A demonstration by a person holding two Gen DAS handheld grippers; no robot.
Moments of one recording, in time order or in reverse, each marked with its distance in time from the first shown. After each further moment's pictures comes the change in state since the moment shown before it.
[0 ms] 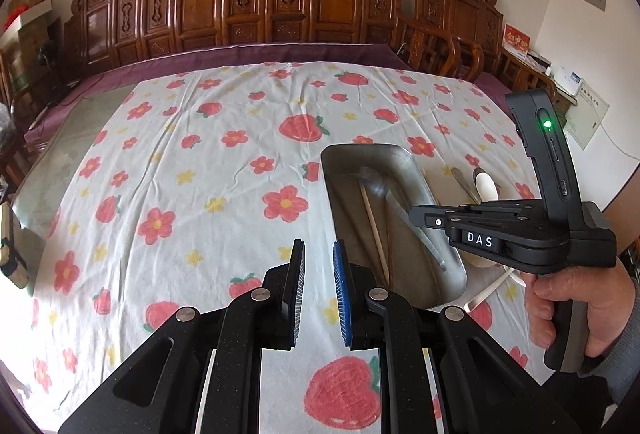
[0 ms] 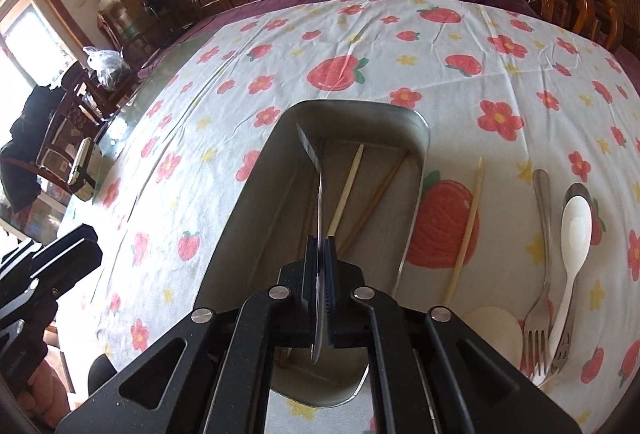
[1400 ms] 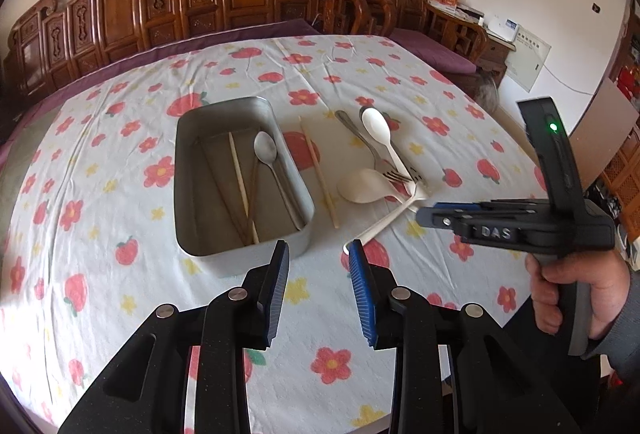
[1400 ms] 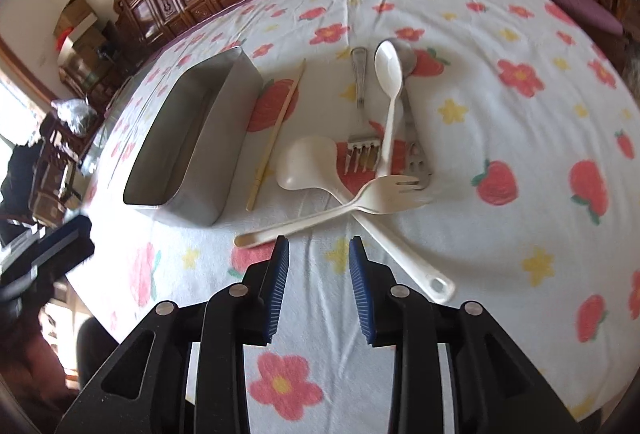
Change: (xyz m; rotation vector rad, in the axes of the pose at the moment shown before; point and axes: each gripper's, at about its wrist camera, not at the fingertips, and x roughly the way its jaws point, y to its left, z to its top) left arm -0.007 -0.118 -0.054 0.176 0.066 -0.160; right arm -0.072 -0.113 -0.134 0.264 -0.024 -0.047
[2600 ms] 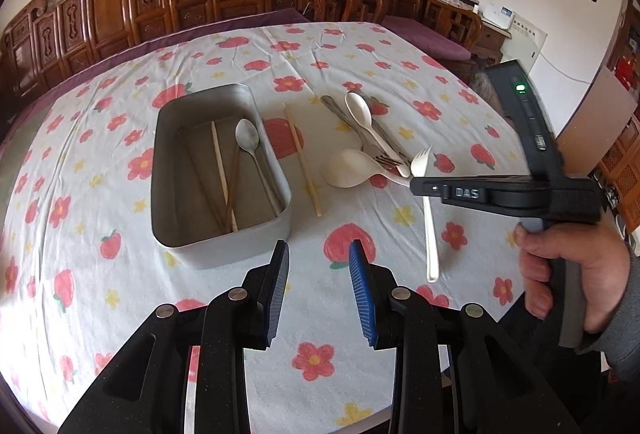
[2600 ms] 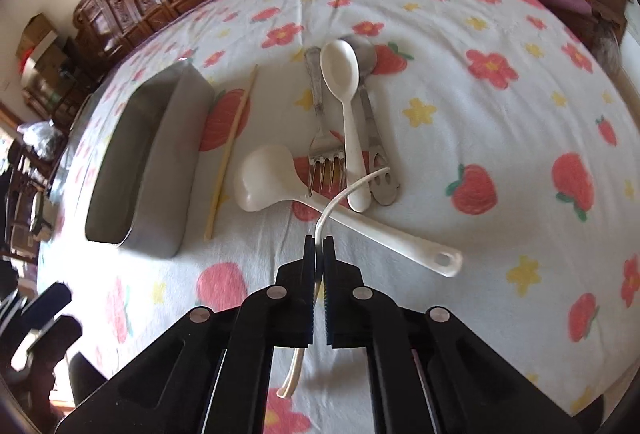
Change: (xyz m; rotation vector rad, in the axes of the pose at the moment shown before) left arm 0.011 -0.016 -0.002 0.016 0.038 -0.011; right arm -0.001 -0.009 0.013 0.031 -0.010 -0.112
